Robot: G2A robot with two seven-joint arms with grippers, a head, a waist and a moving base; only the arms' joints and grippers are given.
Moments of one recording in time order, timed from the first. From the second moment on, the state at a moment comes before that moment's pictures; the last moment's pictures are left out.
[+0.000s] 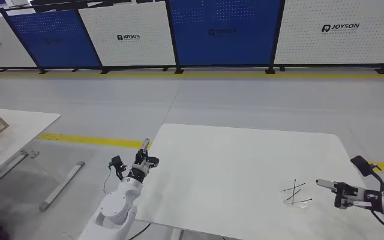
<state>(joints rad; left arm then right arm) 1.73 -1.15 -1.60 -1.80 -0.42 0.00 0.00 -1.25 -0.89 1.62 -1.48 -0.14 0.10 1.39</state>
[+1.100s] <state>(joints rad) 1.73 -1.15 -1.60 -1.80 -0.42 0.00 0.00 -0.99 -0.80 1.21 -1.39 -0.21 -0.06 1.39</state>
